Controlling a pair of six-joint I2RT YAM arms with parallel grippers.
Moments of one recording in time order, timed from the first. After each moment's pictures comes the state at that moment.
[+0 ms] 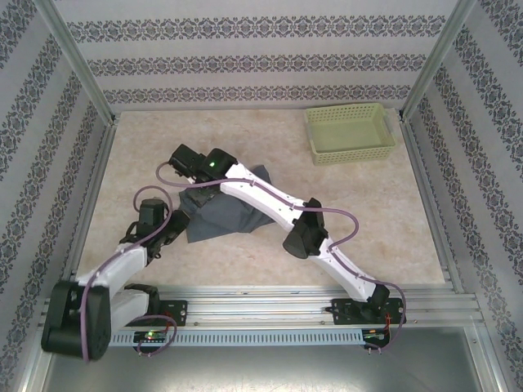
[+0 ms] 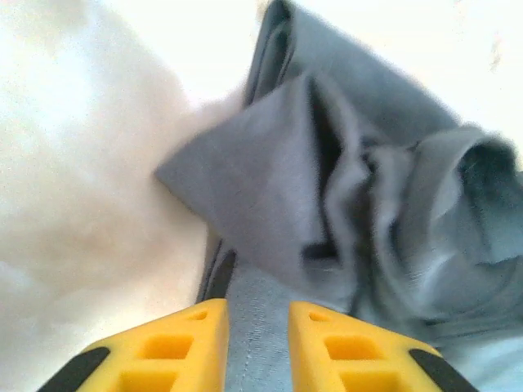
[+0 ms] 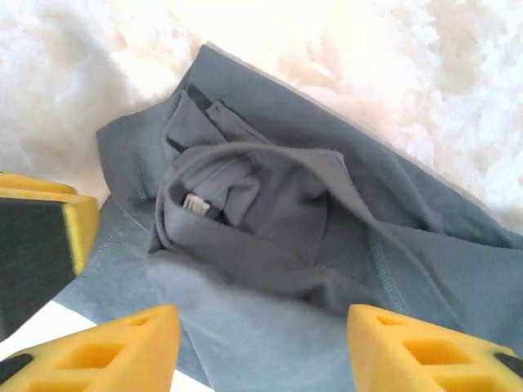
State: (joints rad) left arm -0.08 1.01 0.32 -0.09 0.13 -0.89; right arm 0.99 2.51 2.71 -1.35 0.17 0.13
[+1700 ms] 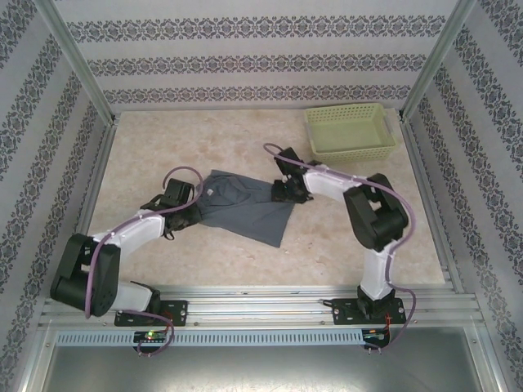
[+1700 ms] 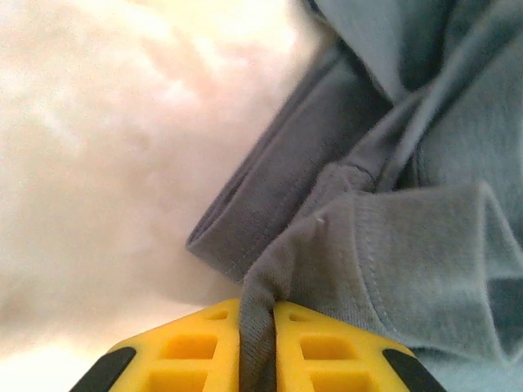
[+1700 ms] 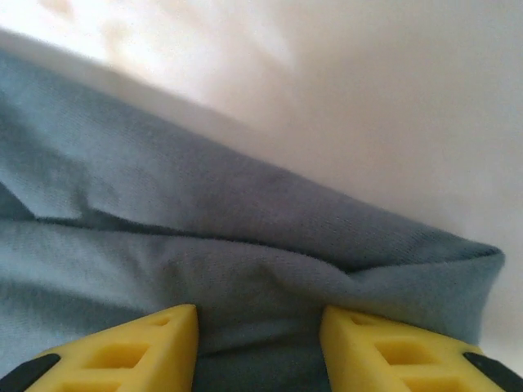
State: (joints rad) left arm -0.26 1.39 0.67 -0.32 -0.01 -0.61; right arm 0.52 1.90 1.19 -0.51 -0.06 0.57
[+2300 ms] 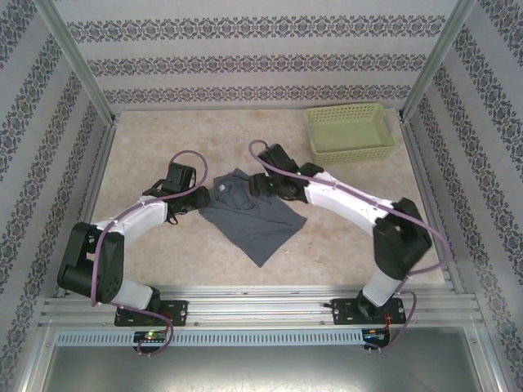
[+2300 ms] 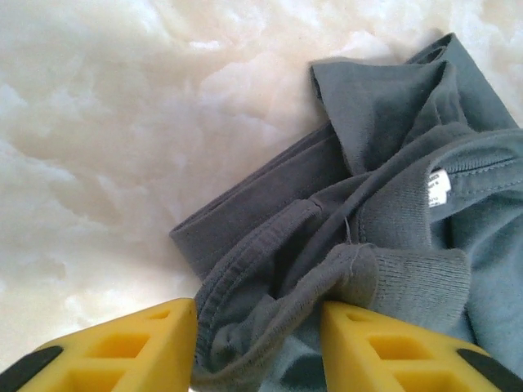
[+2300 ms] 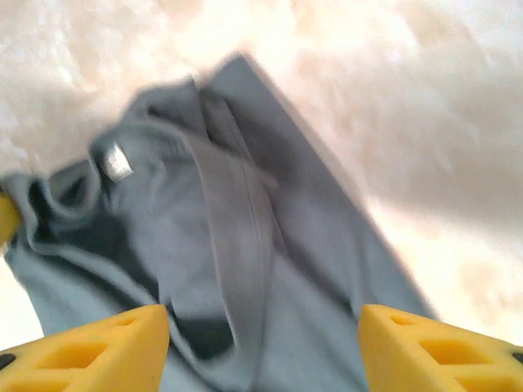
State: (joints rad) left arm -0.25 1.45 0.80 -0.30 0.05 -0.53; right arm 0.70 1.74 1.36 -0.54 0.04 0.49
